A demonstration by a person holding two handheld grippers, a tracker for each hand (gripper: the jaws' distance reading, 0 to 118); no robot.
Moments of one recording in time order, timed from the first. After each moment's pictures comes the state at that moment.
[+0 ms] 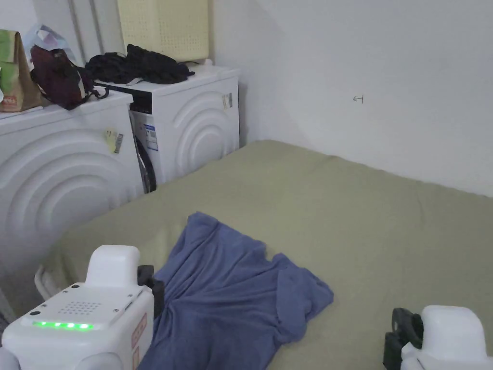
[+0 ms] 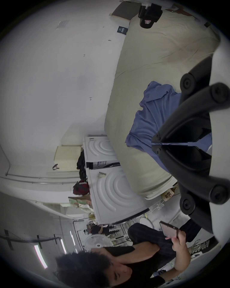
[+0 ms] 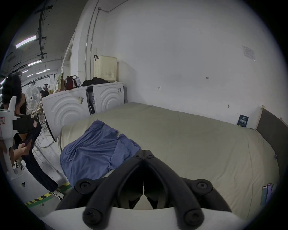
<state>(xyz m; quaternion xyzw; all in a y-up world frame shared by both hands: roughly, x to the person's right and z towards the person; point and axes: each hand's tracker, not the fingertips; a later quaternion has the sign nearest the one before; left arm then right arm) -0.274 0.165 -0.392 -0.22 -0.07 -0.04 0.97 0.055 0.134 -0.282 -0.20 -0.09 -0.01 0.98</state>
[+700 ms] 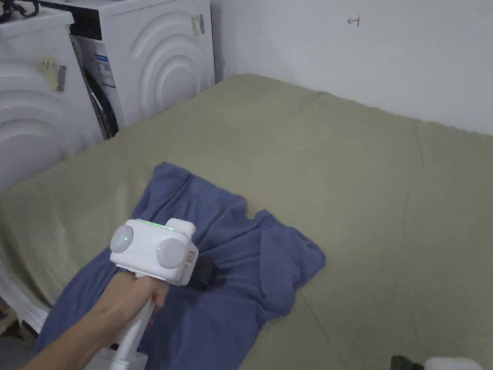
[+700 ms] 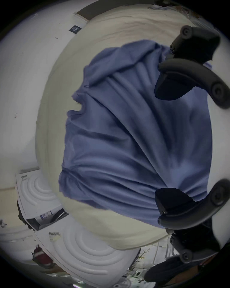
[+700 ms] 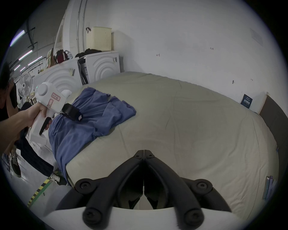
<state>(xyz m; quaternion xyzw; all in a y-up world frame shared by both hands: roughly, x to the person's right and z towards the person) -0.191 -0.026 -0.631 -0.50 -0.16 -0.15 0.84 0.071 0.040 -0.312 -0.33 -0.09 -0.02 0.94</state>
